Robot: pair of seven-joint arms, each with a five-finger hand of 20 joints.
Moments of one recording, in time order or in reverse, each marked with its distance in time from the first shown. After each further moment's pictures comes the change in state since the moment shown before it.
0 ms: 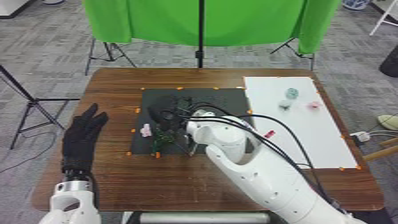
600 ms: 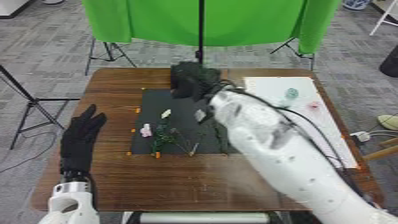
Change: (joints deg) left arm 0.3 -0.1 -0.3 -0.2 0.0 0.2 0.1; right arm 3.1 6.1 1.9 -8.2 17.5 5.0 11.3
